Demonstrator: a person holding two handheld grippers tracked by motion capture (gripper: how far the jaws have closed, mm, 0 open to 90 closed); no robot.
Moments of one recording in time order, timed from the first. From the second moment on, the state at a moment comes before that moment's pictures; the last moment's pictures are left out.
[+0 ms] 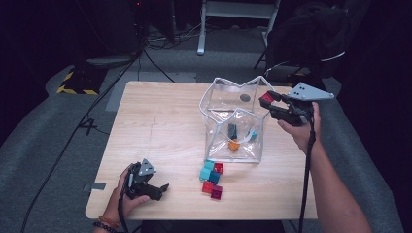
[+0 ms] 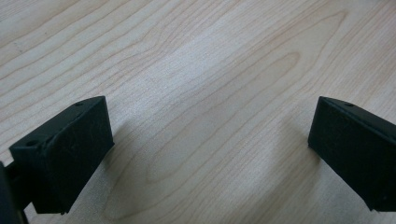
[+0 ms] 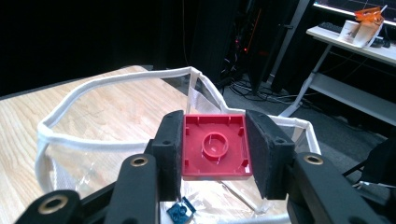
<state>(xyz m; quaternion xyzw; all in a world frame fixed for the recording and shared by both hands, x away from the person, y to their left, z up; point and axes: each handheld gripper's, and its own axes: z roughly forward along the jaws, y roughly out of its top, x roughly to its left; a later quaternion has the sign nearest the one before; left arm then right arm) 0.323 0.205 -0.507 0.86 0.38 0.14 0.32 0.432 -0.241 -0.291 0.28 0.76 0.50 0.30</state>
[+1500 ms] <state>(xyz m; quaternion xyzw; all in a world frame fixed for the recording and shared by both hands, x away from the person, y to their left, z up) 0.323 0.205 -0.507 0.86 0.38 0.14 0.32 0.452 -0.218 -0.308 0.30 0.78 0.47 0.28</state>
